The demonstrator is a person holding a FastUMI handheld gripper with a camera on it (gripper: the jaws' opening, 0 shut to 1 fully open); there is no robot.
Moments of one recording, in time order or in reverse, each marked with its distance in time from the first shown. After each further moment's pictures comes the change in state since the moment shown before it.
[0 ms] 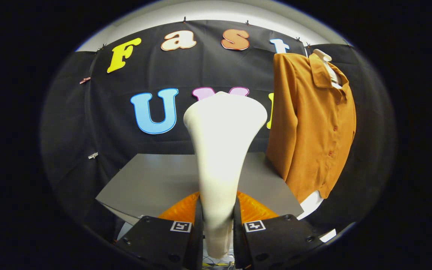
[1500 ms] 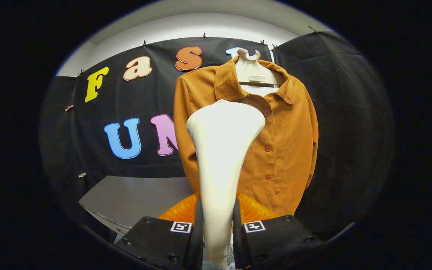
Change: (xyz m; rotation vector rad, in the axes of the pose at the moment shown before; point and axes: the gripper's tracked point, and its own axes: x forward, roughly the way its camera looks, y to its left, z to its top) arm 0.019 -0.242 0.059 0.088 -0.111 -0.028
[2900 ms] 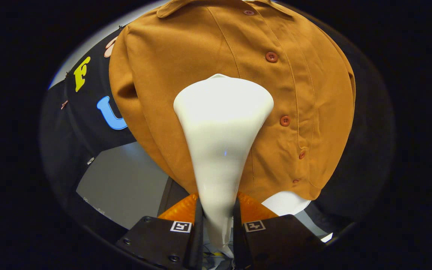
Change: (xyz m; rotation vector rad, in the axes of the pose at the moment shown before) arm 0.096 -0.043 -0.150 0.117 0.409 0.141
